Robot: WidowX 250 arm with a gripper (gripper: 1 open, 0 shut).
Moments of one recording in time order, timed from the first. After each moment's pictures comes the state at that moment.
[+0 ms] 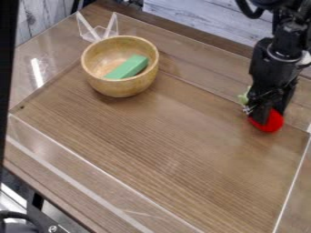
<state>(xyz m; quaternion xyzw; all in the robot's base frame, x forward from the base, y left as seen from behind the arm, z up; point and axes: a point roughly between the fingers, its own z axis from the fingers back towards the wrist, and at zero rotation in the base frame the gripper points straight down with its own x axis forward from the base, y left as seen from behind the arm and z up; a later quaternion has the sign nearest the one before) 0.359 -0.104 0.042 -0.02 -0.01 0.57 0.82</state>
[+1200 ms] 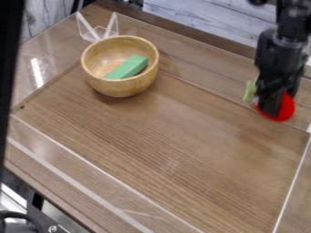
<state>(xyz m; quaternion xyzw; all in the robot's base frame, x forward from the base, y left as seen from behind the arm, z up) 0.367 -0.105 0.077 -0.06 0.03 0.60 0.80</state>
